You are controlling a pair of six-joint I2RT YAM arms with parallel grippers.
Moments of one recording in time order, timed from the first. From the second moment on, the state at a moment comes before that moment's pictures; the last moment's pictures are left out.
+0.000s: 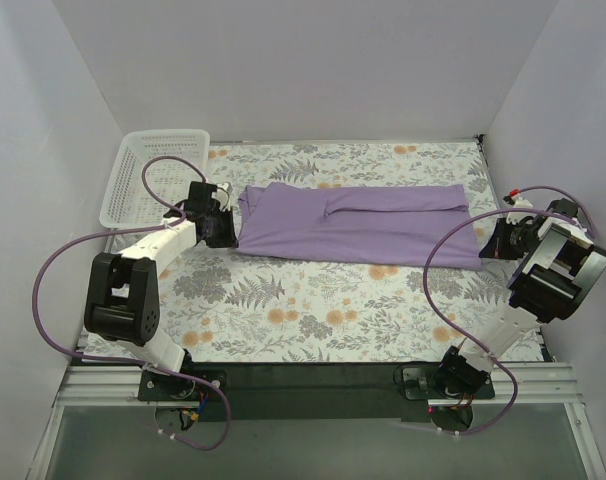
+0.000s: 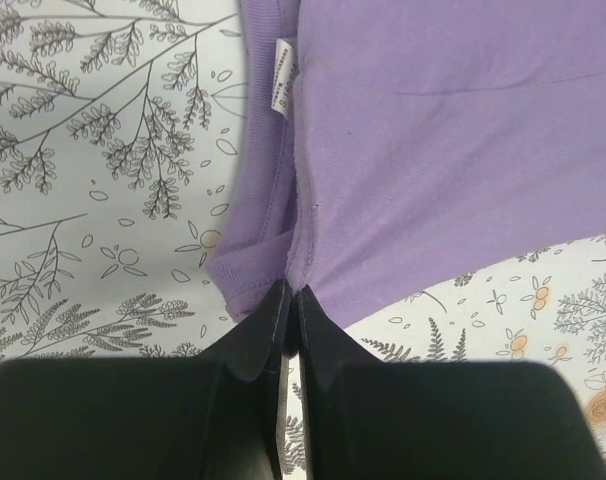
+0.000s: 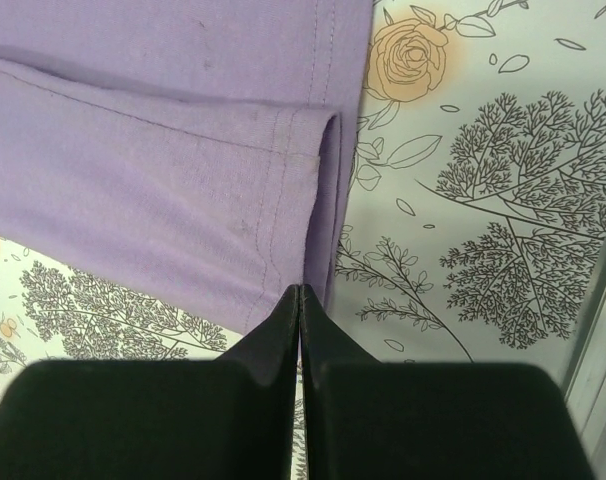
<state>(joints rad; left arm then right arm) -0.19 1.60 1.00 -0.38 0.17 -0.22 -0.62 1.84 1.19 -0.67 -0.63 -0.54</state>
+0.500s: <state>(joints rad) -0.19 1.60 0.98 -0.45 0.17 -0.24 -0.63 1.84 1.19 -0.67 -0.64 -0.57</state>
